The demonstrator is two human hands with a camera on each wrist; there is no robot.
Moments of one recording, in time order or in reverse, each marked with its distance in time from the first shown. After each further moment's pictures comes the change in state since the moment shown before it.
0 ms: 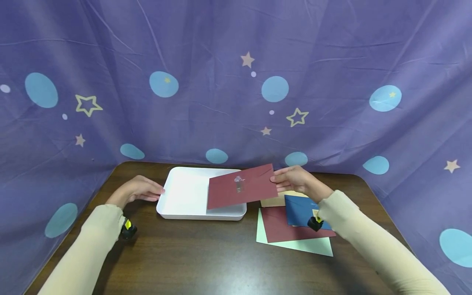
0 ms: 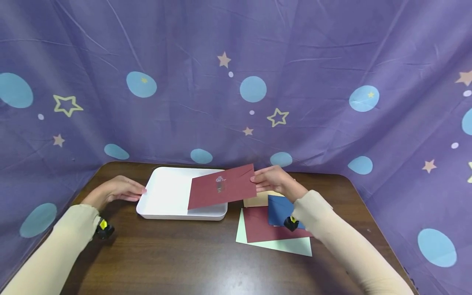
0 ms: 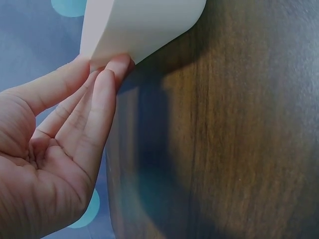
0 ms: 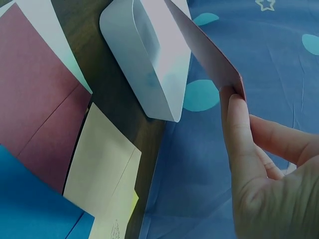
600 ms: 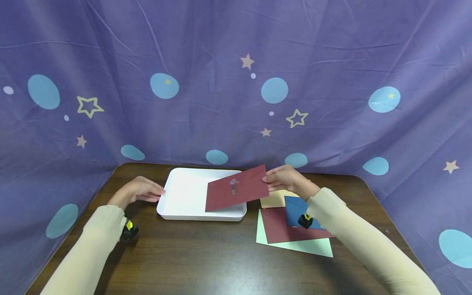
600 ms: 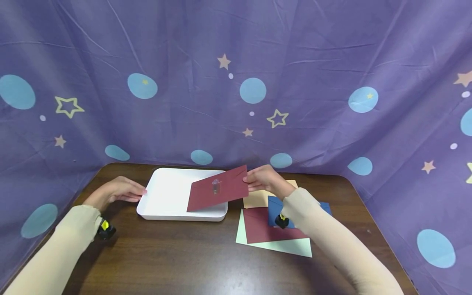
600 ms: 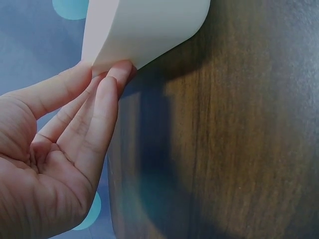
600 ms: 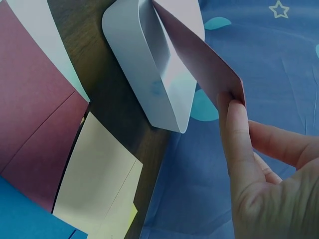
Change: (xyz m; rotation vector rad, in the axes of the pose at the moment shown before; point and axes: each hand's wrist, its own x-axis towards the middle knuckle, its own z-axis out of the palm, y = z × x) left_hand -0.005 0.003 0.004 0.010 0.022 -0.003; right_hand 0.014 -0.007 0.021 -0.050 0.037 0.016
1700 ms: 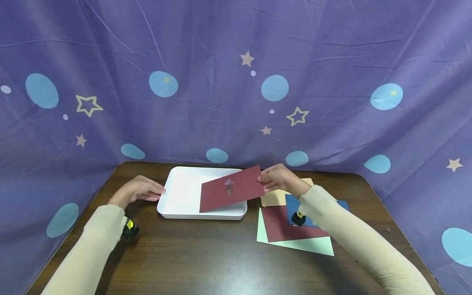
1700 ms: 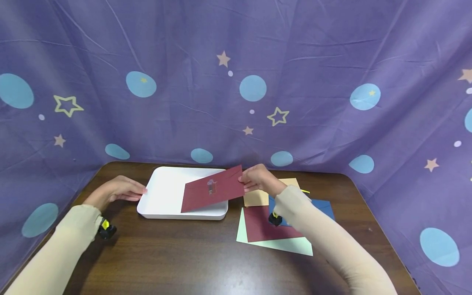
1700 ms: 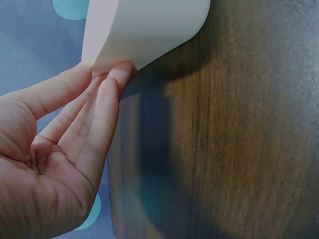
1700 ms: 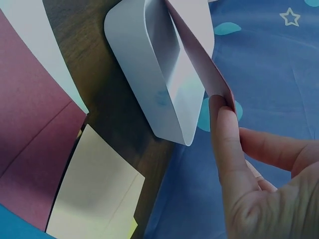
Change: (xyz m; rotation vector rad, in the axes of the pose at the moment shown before) left_hand 0.001 0.003 0.001 0.004 0.013 -0.046; right_hand 0.012 -0.002 0.018 -0.024 0.030 0.025
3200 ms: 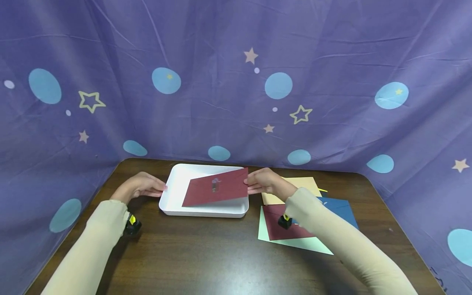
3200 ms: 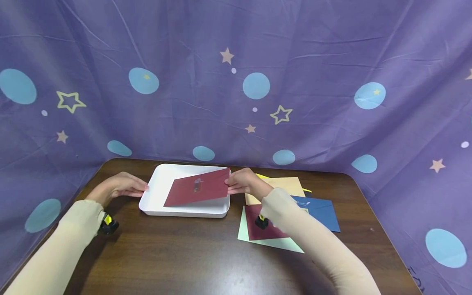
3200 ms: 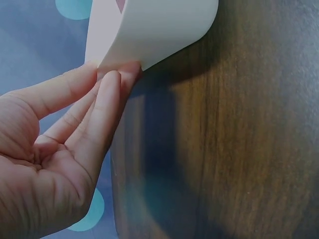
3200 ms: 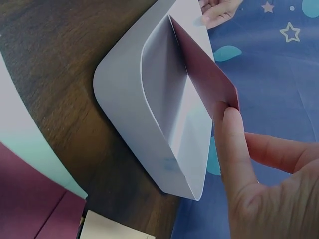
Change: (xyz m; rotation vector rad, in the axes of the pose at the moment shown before) left_hand 0.000 0.003 0.001 -0.004 -0.015 0.027; right_hand 0.016 0.000 0.045 0.149 -0.084 0.022
